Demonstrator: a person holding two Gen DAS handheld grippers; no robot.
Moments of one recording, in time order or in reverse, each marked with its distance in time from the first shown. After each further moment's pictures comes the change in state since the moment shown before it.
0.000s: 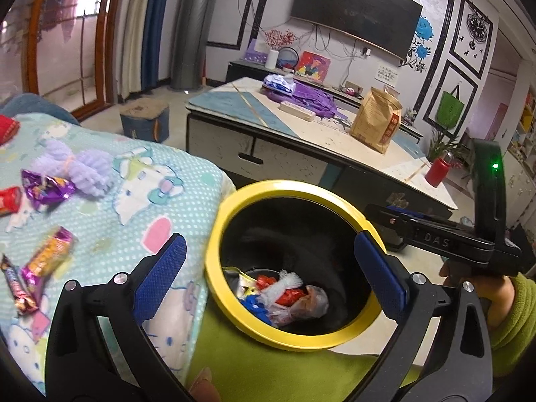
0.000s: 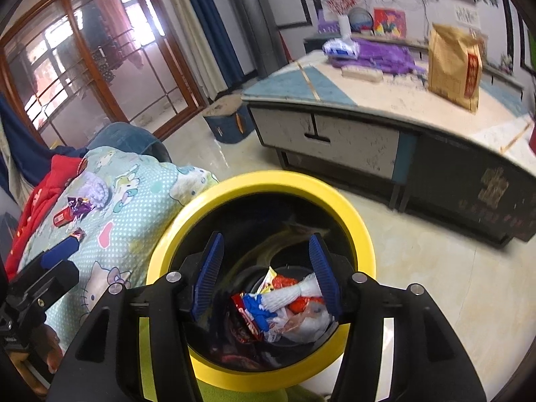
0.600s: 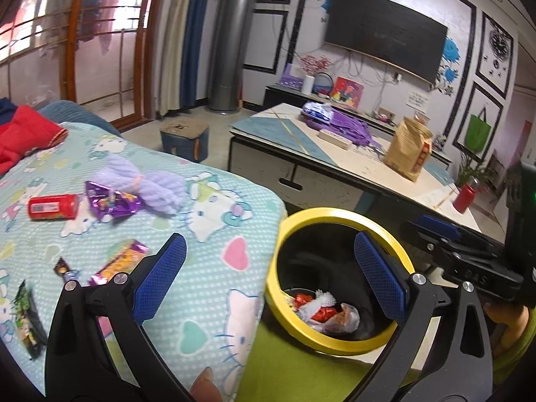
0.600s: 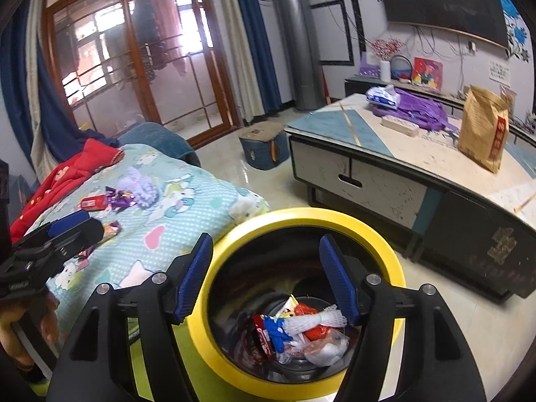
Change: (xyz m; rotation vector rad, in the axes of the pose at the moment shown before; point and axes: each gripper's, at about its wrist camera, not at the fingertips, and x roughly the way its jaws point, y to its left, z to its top) left arm -0.042 0.039 0.005 -0.064 -0.103 0.143; right arm -0.024 0.060 0.001 -0.172 -0.114 0.092
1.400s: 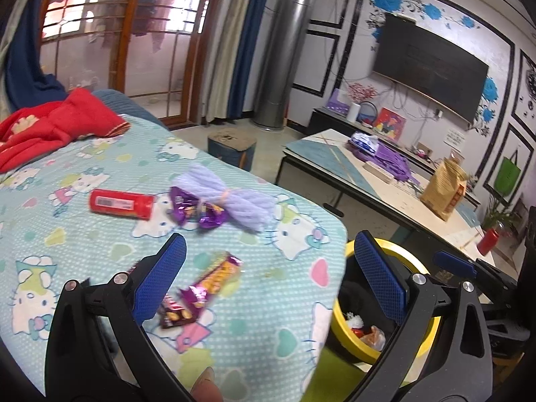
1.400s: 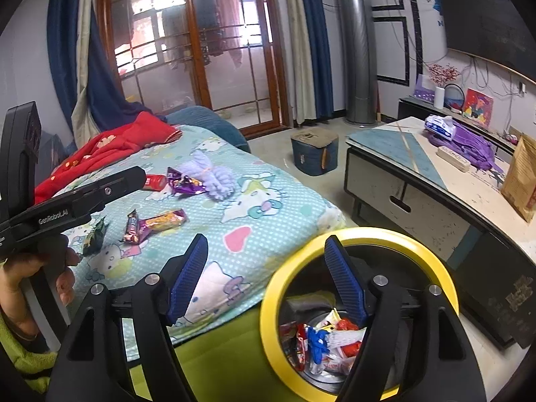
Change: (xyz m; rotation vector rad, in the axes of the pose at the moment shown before) left arm -0.037 0.072 0.008 -0.145 -0.078 0.142; right arm 0.012 0.086 0.006 -0.173 0.013 0.148
